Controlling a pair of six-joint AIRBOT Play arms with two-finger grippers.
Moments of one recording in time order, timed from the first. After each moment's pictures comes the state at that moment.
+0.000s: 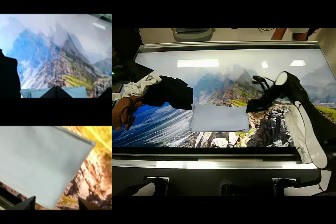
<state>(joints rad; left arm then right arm) 0.23 -1.18 1.46 0.77 -1.17 -1.30 0.09 -1.64 1.45 -1.09 1.41 1.23</state>
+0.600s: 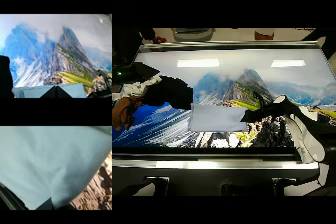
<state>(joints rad) 0.17 -1.19 1.46 0.78 -1.16 -1.30 0.04 -1.70 1.14 -0.66 1.18 1.00</state>
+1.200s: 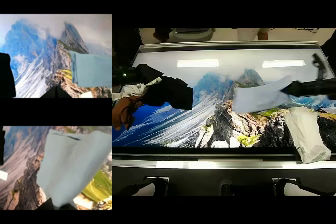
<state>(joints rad) 0.15 -1.21 1.45 0.79 -1.16 -1.29 -0.41 -1.39 1.44 -0.76 1.34 1.04</state>
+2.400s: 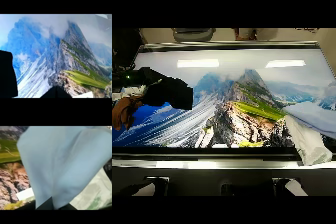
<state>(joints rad) 0.15 -1.21 1.41 0.79 -1.13 -1.28 -0.98 -1.15 1.43 -1.21 1.69 1.23</state>
